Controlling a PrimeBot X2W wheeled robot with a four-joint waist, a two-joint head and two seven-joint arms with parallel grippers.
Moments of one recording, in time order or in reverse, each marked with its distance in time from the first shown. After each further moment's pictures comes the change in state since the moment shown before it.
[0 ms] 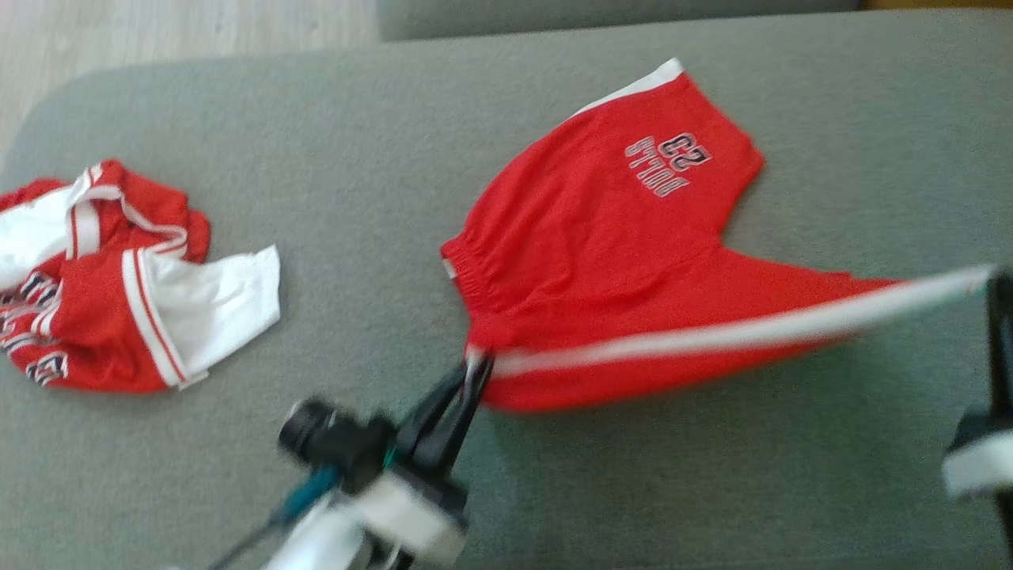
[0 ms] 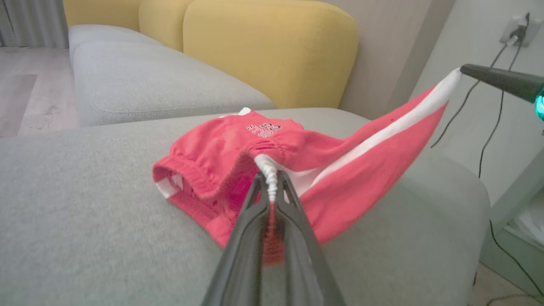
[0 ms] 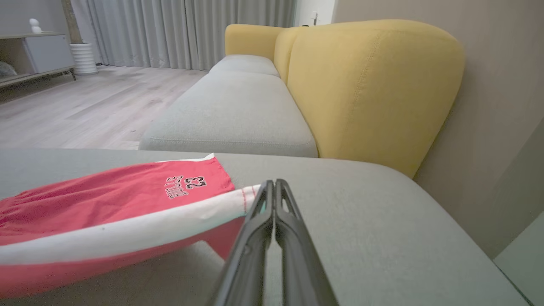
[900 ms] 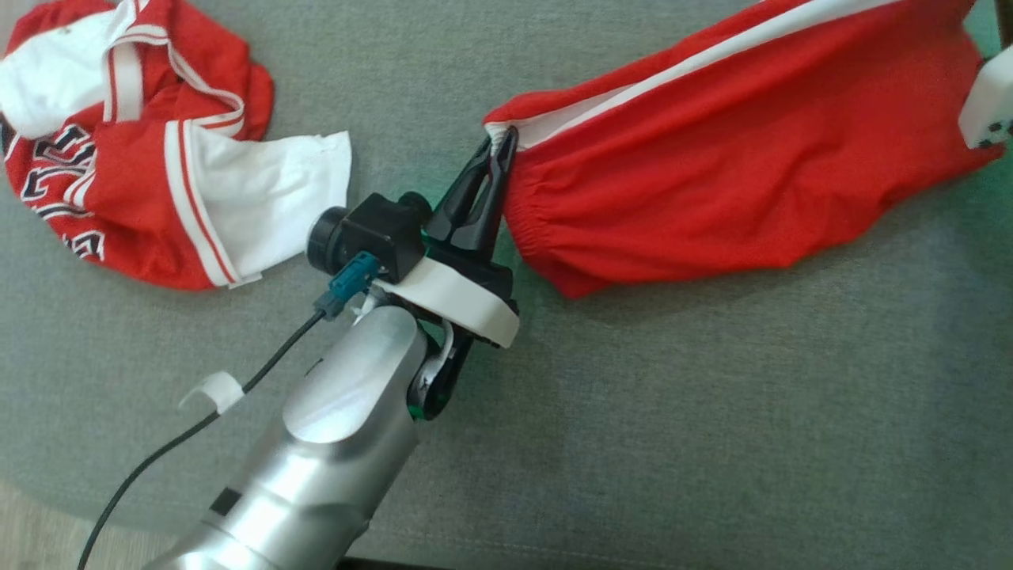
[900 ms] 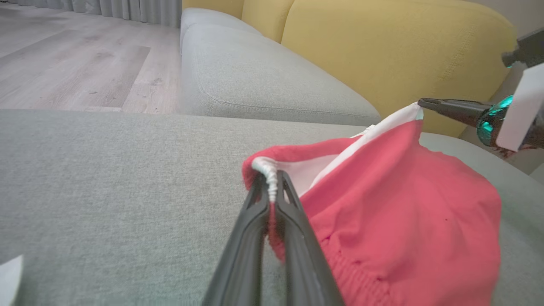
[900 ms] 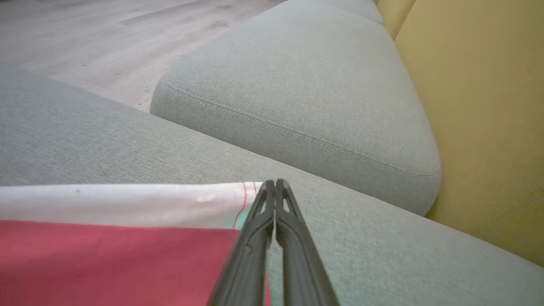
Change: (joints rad) left arm -0.487 -0.218 0.017 0.336 -0.129 0.091 -0.020; right arm -1.052 -0.310 0.476 0.966 0.046 0.000 -0.047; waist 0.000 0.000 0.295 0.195
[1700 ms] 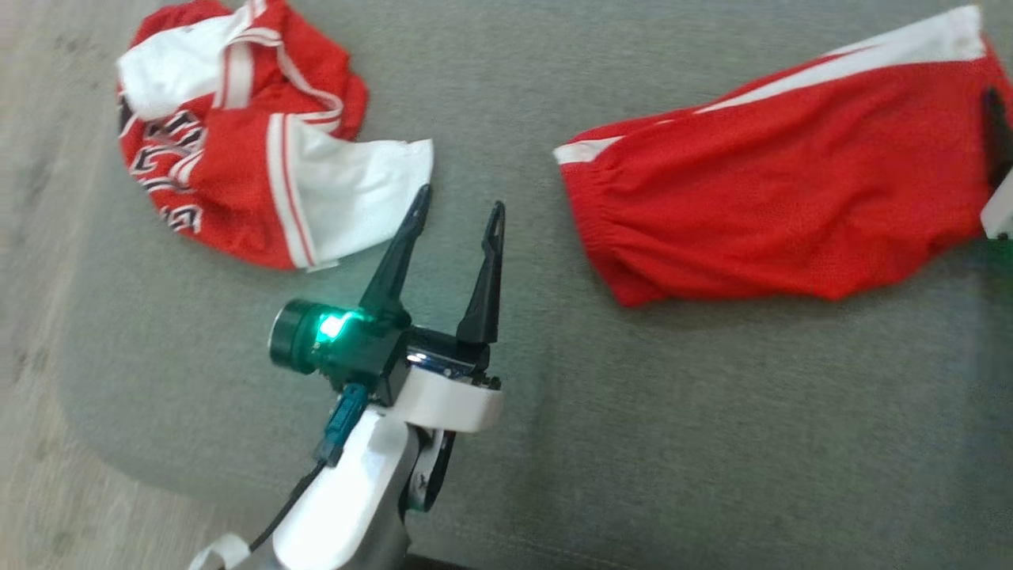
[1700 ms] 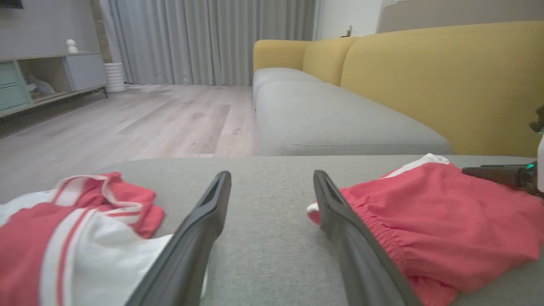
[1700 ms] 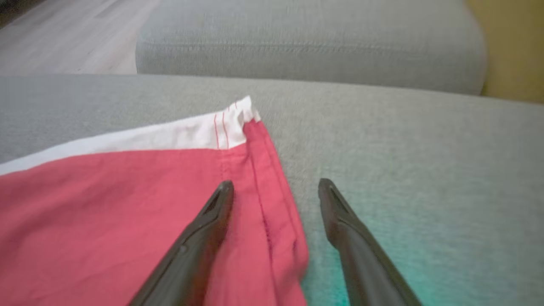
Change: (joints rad) left arm 0.306 0.003 0.143 -0.310 0.289 0.163 -0.007; right arm 0.043 -0.037 0.076 0.341 0.332 0.000 -0.074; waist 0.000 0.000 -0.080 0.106
